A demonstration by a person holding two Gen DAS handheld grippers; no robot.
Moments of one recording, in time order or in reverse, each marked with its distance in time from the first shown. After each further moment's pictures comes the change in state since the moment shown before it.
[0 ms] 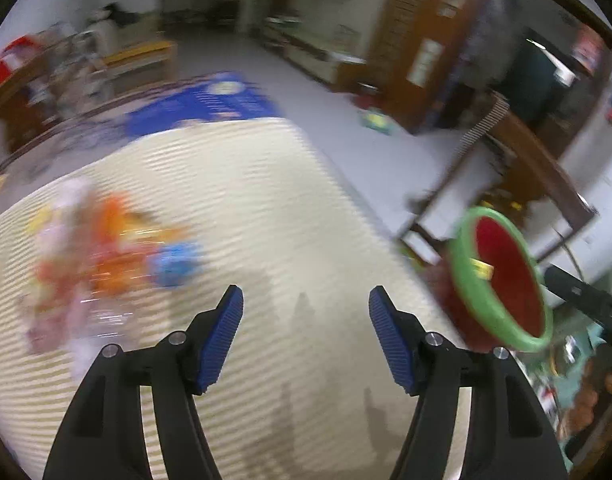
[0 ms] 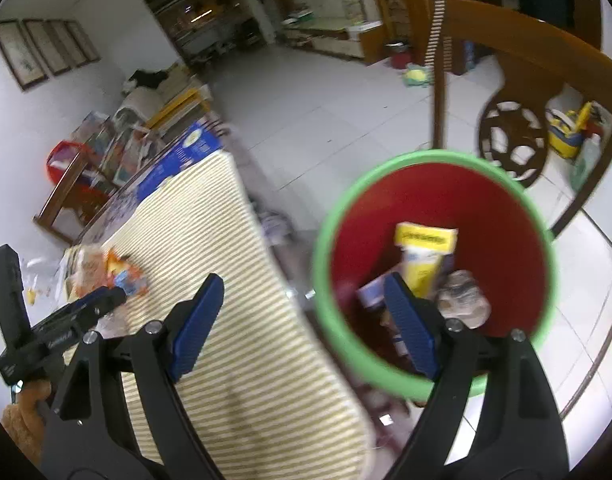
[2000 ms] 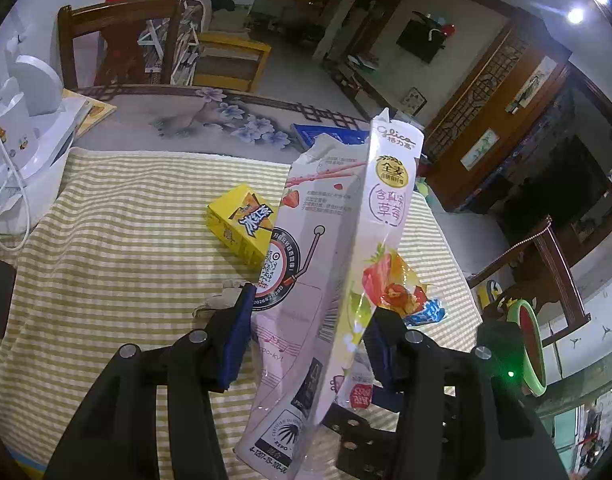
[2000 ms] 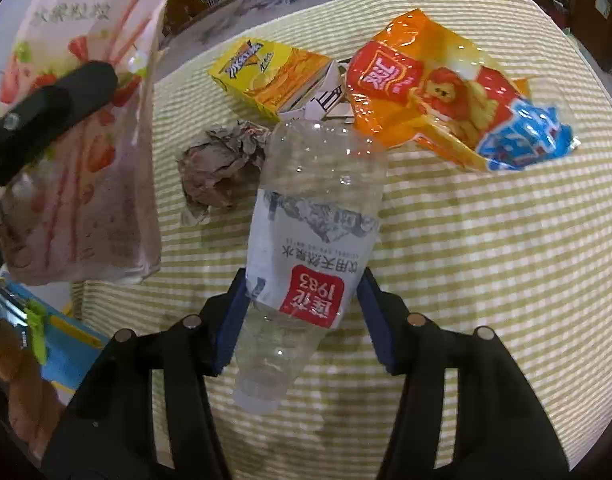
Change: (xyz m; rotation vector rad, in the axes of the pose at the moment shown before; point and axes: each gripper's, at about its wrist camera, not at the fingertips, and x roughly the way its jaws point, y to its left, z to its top) left arm -0.061 0.230 -0.016 -0.301 -0.122 -0.029; right arm 0.178 0.320 -0.123 -0.293 0.469 0.187
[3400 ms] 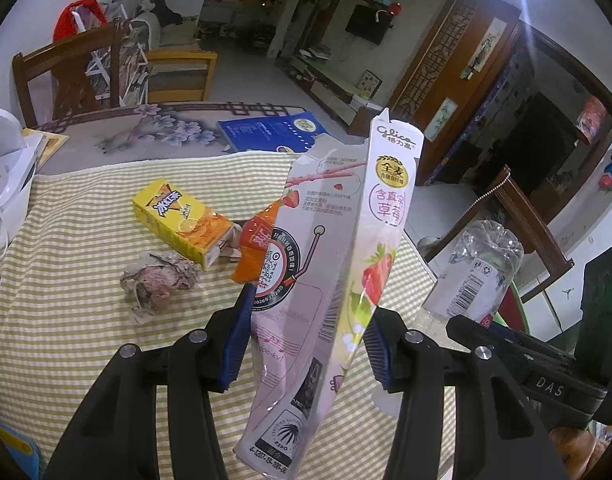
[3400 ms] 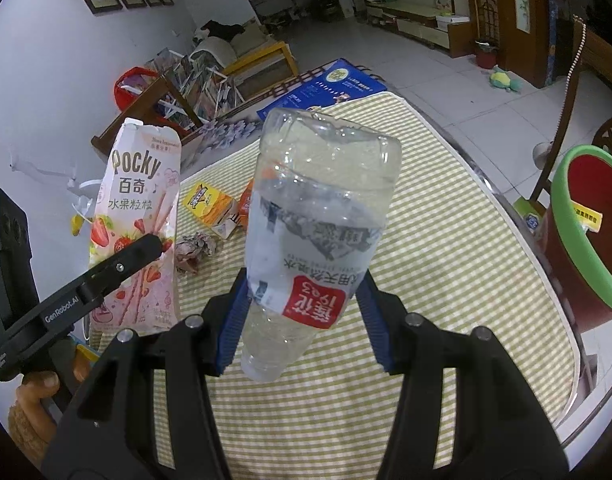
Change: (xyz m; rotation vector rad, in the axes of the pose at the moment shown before) left arm -0.027 -0.087 -0.042 0.163 0.012 -0.068; right arm -0.168 -0.084 -0.052 0.115 -0.393 -0.073
